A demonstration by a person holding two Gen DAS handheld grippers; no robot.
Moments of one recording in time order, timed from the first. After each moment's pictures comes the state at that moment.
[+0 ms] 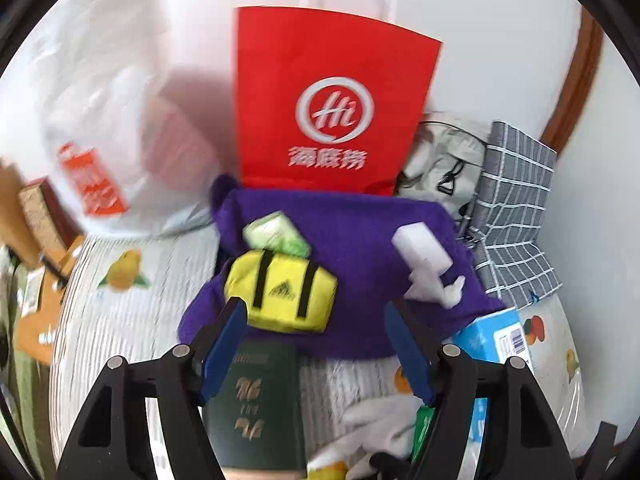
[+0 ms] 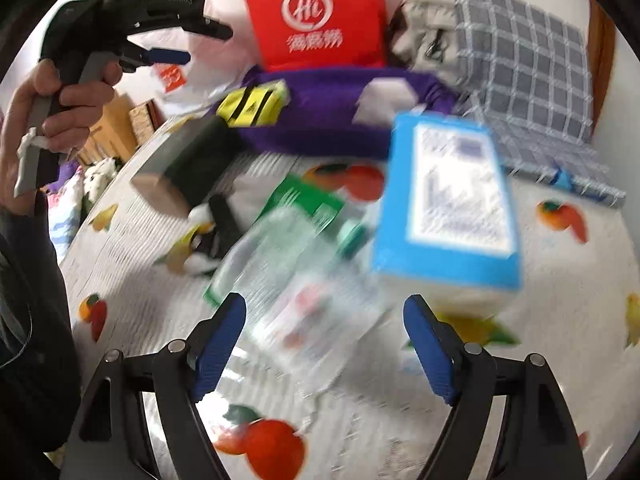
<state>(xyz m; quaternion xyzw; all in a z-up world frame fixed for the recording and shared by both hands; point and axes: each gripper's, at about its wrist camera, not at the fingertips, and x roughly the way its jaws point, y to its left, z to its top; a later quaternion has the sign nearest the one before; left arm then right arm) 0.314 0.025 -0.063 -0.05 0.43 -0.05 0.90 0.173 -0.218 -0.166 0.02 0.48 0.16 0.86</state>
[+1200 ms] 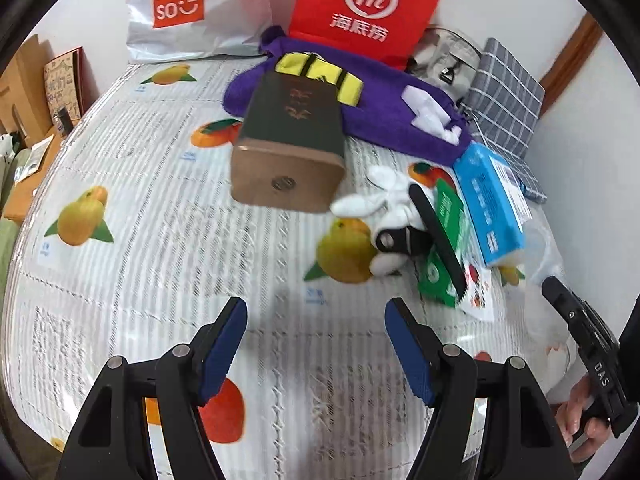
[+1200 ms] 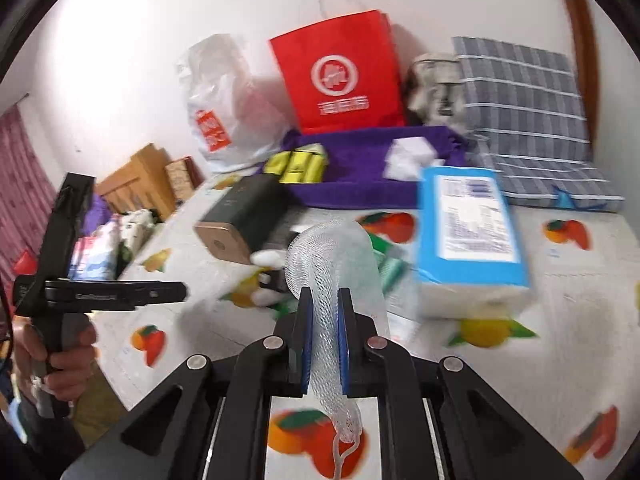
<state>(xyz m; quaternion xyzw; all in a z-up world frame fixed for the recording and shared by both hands) 0.139 0.054 -0.149 -0.11 0.52 -0.07 0.84 0.121 -0.222 -0.127 0.07 0.37 0.18 0.91</state>
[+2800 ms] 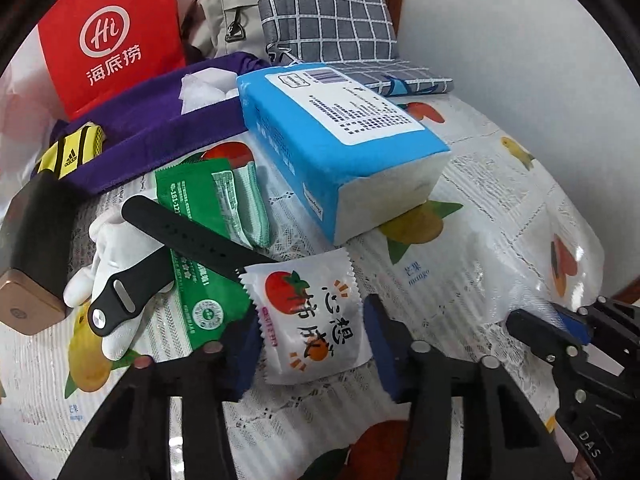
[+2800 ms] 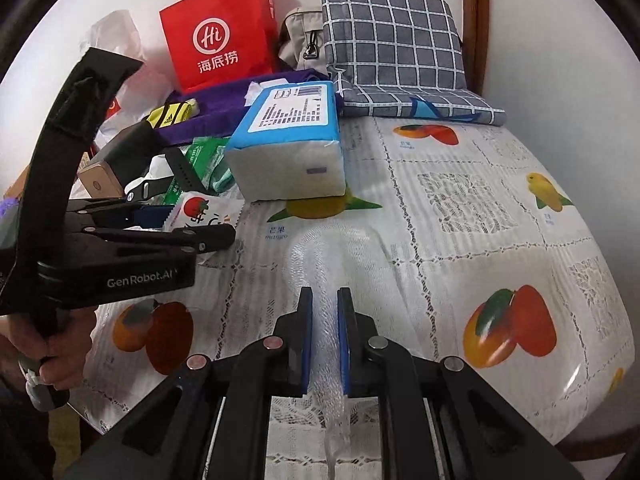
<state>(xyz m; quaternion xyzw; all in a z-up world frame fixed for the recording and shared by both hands) 0.159 -0.148 -0.187 0.09 0.47 -0.23 0.85 0.067 -0.296 -0.194 0.05 0.43 0.02 0.90</state>
